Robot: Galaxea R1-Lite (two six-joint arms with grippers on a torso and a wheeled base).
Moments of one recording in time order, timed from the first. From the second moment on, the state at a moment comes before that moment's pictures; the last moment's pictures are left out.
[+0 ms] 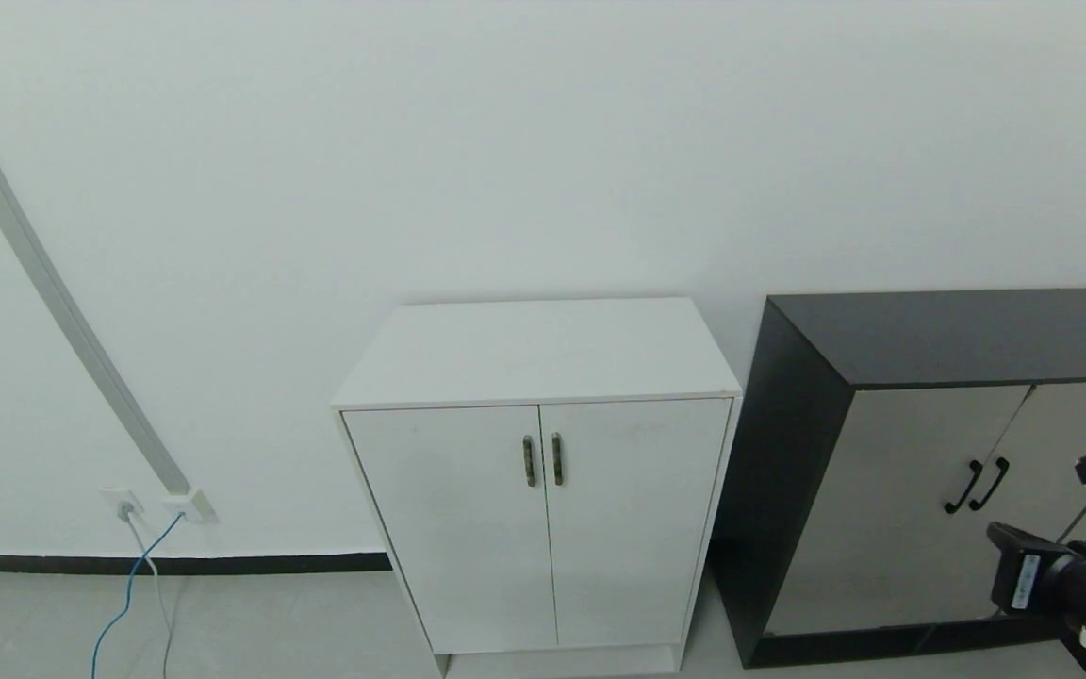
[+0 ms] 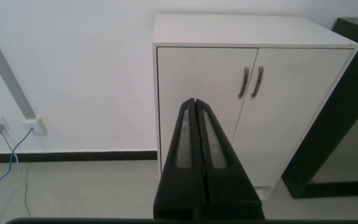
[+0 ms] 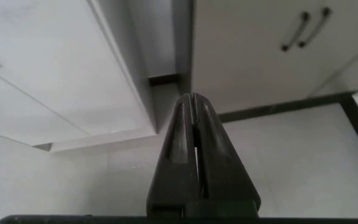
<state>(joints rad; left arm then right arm) 0.00 0.00 0.00 0.00 0.03 -0.03 0.25 1.41 -0.11 -0.93 -0.34 0.18</state>
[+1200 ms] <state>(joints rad) 0.00 0.00 0.00 0.00 0.03 -0.03 0.16 0.26 -0.07 0.04 -0.15 0.07</state>
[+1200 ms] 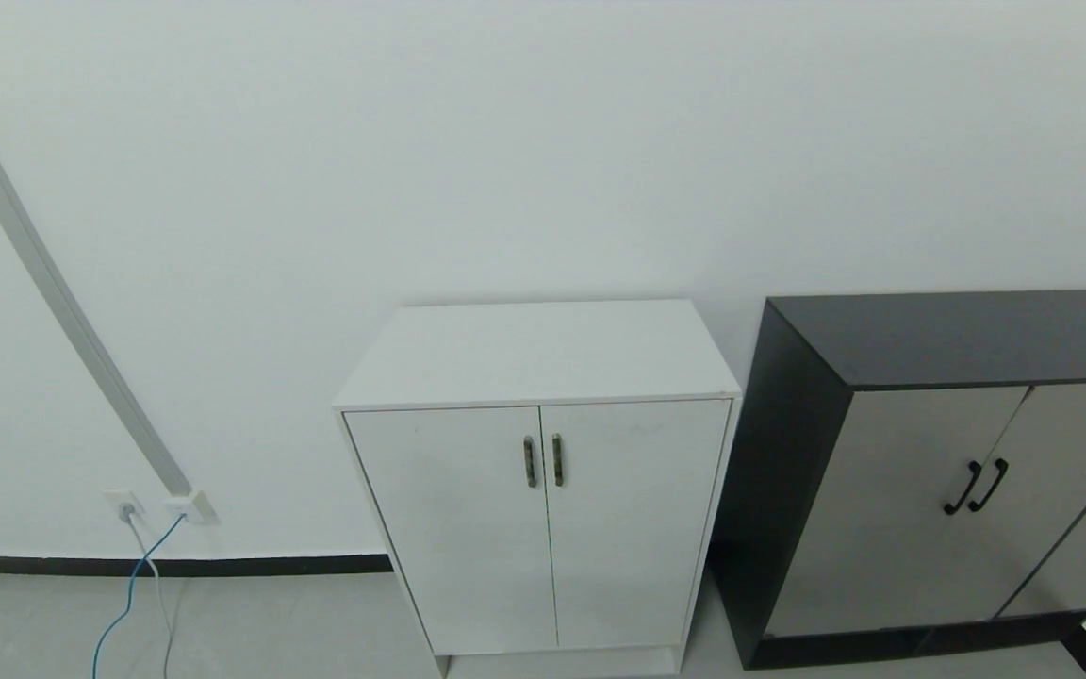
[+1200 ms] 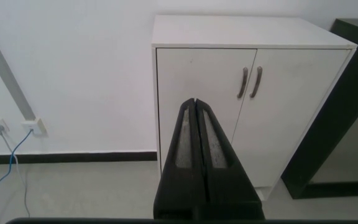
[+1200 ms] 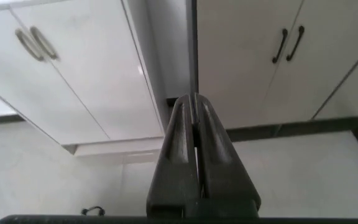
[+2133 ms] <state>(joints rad) 0.00 0.00 0.00 0.00 0.03 -0.03 -0.01 0.06 -0.03 0.02 -0.09 -0.05</state>
